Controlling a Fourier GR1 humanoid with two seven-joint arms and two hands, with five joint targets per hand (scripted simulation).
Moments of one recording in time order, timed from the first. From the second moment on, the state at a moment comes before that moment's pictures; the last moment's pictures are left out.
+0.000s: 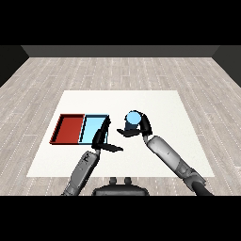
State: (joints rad) left arm -0.21 0.00 -0.35 -1.49 0.09 0.19 -0.16; right arm -0.58 -0.33 0.58 -1.46 -0.23 -0.56 0.03
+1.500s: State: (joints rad) left arm -0.36 0.00 -0.43 -1.28 0.17 0.30 -0.18; right arm -0.52 -0.04 0.37 -1.46 0.15 -0.31 0.13
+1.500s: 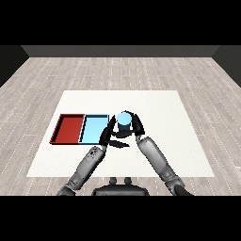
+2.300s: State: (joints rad) left arm -0.43 0.00 -0.48 -1.19 0.27 0.32 -0.24; right arm -0.50 0.00 0.47 -1.51 0.18 -0.34 0.16
